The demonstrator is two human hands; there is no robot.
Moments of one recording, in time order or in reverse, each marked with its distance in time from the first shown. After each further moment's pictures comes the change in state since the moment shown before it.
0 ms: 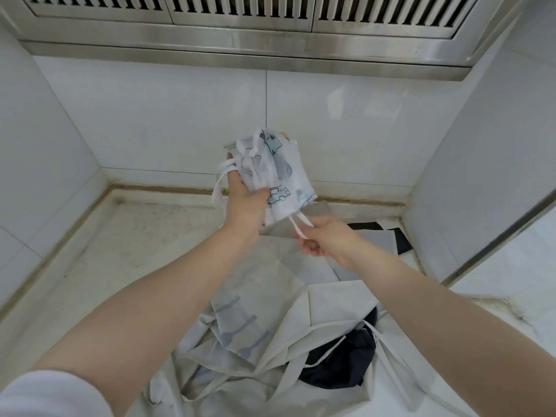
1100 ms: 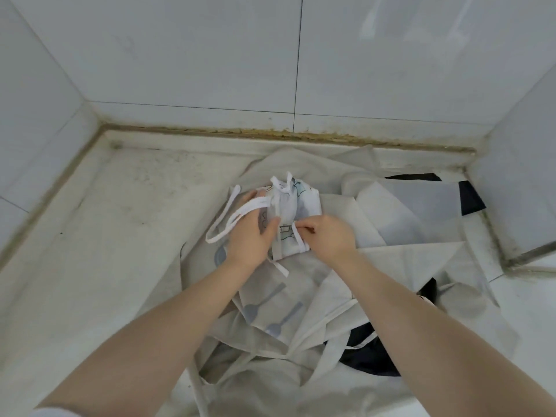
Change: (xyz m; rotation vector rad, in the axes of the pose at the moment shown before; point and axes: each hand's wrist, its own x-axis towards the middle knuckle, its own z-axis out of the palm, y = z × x) left_hand 0.002 -0.159 -0.092 0.855 -0.136 0.246; right_hand 0.074 0.114 0.068 -0.863 0.174 -0.093
